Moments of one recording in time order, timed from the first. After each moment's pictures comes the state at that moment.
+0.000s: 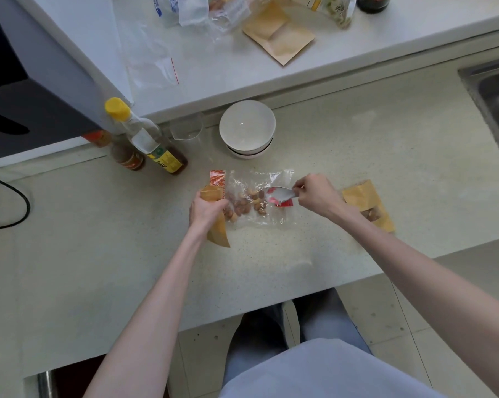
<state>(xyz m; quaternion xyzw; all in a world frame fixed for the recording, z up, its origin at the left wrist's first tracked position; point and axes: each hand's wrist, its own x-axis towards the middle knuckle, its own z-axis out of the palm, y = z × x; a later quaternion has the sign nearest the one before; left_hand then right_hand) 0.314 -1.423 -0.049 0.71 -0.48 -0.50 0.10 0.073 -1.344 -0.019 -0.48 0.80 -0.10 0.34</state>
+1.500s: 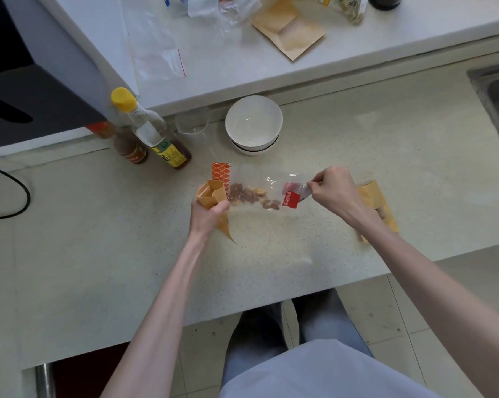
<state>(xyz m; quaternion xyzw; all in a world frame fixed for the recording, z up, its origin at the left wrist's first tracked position) 0.328 -1.401 -0.030 0.63 -0.48 -0.58 0.21 0.065 -1.336 -0.004 -0.44 0.84 -0.15 0.29</state>
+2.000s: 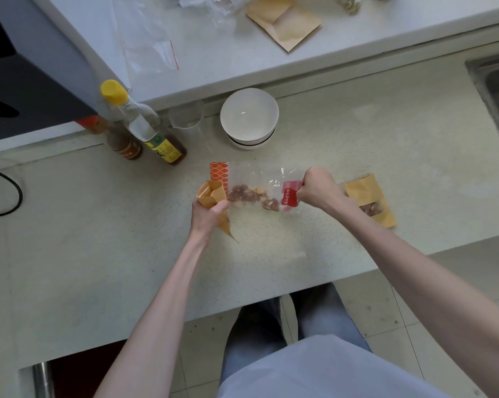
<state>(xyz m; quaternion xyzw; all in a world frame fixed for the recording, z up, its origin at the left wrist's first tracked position) 0.326 -1.392 -0.050 0.60 -0.49 -0.60 0.22 0.081 -1.347 -0.018 -0.45 0.83 -0.02 0.34</state>
